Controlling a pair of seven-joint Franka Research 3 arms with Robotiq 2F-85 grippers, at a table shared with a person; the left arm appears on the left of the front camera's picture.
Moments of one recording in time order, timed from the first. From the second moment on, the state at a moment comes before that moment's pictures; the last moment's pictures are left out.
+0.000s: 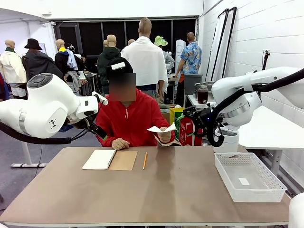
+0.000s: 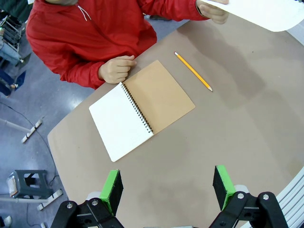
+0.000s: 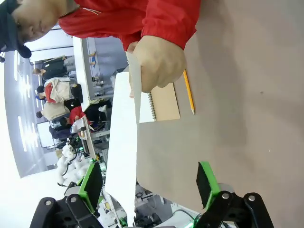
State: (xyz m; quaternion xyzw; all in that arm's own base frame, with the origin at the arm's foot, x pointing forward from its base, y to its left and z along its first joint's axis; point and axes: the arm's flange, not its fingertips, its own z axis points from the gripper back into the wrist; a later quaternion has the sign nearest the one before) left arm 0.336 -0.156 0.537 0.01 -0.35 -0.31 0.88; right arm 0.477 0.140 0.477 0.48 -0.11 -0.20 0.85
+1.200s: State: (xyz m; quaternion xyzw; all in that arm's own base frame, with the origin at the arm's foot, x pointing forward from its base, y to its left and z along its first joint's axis) left arm 0.336 -0.156 0.536 0.01 -0.35 -0.31 0.88; right arm 0.491 0.153 0.449 0.54 -0.01 -0.22 0.82
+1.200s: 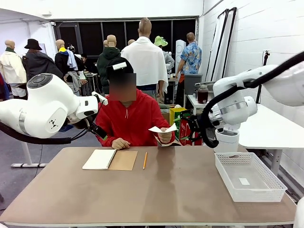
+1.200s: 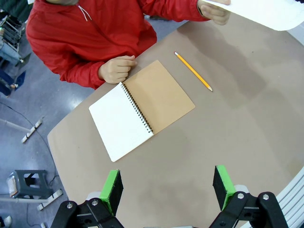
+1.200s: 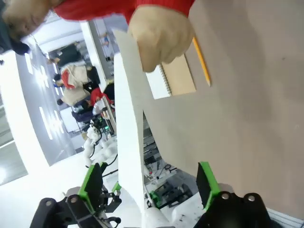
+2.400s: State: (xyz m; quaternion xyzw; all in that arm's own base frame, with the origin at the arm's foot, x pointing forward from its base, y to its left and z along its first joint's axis) left arm 0.336 -0.156 0.537 0.01 -0.35 -0.31 0.88; right arm 0.514 0.160 0.445 0.53 0.02 -0.23 0.82
